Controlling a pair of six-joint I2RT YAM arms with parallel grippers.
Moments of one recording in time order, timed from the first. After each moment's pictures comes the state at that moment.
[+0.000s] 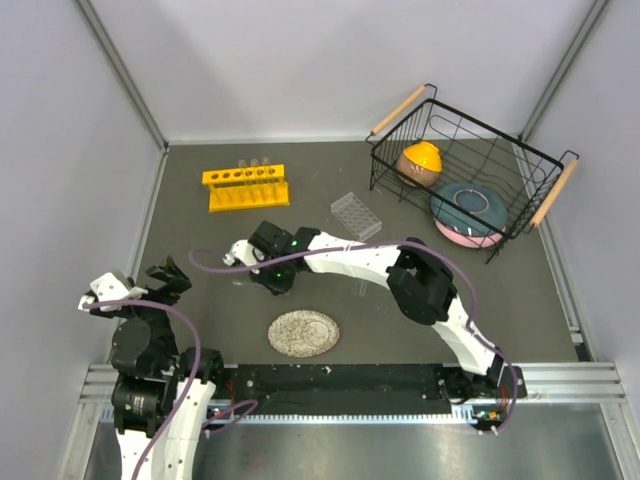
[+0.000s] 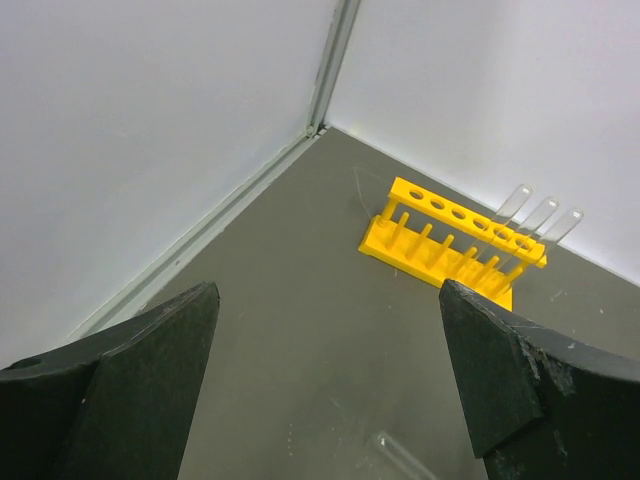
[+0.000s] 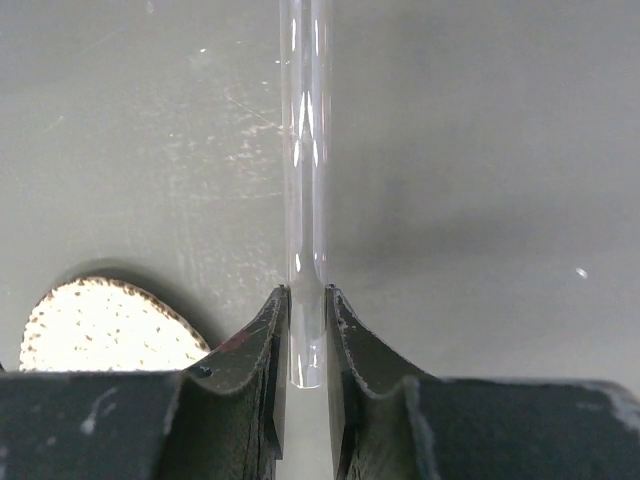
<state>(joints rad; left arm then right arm) -0.11 0.04 0.67 -0.55 -0.58 -0.26 1.11 2.26 1.87 -0.65 -0.18 -0.23</state>
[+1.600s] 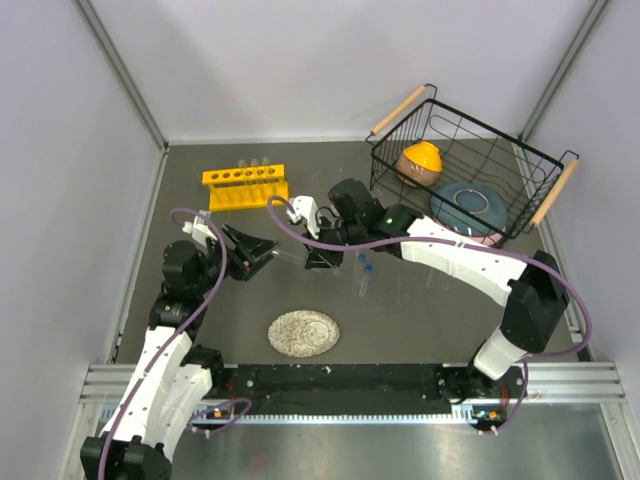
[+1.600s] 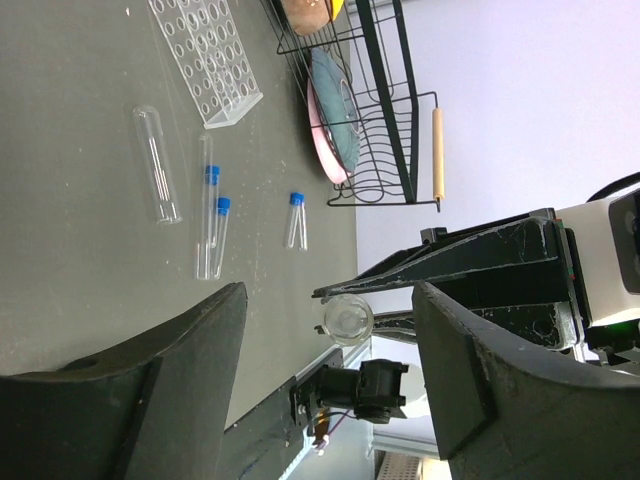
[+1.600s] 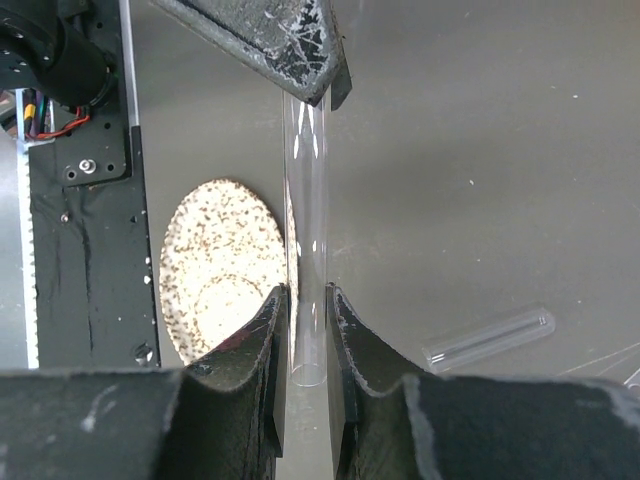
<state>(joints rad) -0.10 0.65 0.48 -0.05 0.59 -1.12 0.89 1.61 1.39 -0.48 -0.50 -0.26</state>
